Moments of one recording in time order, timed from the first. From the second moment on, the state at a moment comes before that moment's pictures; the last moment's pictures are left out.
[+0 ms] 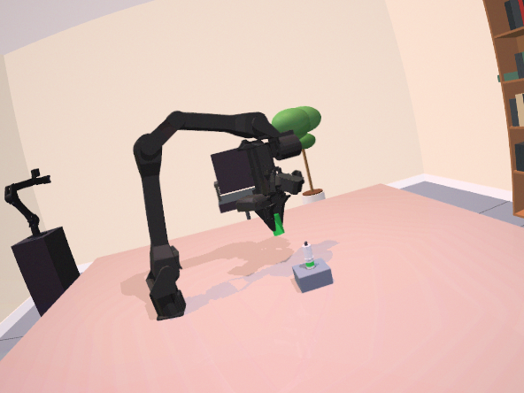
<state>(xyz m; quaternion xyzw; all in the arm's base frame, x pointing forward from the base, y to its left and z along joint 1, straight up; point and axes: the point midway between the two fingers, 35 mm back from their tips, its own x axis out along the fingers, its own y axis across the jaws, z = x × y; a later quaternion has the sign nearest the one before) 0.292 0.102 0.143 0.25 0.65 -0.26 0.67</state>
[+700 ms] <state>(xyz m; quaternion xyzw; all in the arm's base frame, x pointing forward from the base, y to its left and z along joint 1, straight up) 0.330 0.045 0.163 0.31 0.63 -0.31 0.65</state>
